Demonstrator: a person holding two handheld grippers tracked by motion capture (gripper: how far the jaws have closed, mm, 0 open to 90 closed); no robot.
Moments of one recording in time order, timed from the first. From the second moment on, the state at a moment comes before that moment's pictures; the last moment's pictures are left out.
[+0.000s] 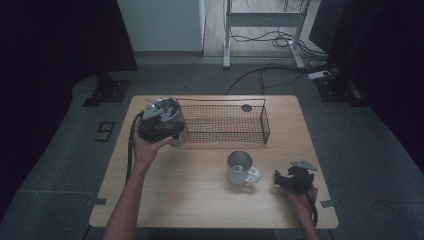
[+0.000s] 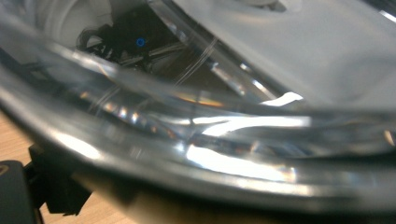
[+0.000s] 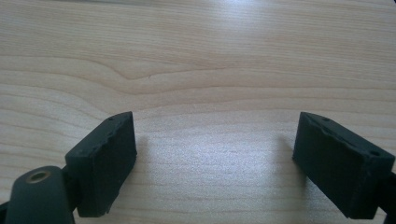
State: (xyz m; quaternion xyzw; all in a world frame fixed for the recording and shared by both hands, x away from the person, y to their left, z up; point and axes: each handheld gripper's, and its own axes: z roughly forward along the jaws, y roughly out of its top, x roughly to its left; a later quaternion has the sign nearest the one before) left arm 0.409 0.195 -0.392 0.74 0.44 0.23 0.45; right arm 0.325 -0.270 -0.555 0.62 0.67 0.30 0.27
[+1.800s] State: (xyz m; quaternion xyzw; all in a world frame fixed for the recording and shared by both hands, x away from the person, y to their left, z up) left arm 0.457 0.160 -0.382 0.75 0.42 0.23 0.45; right arm 0.325 -0.270 -0.555 0.62 0.67 0.30 0.27
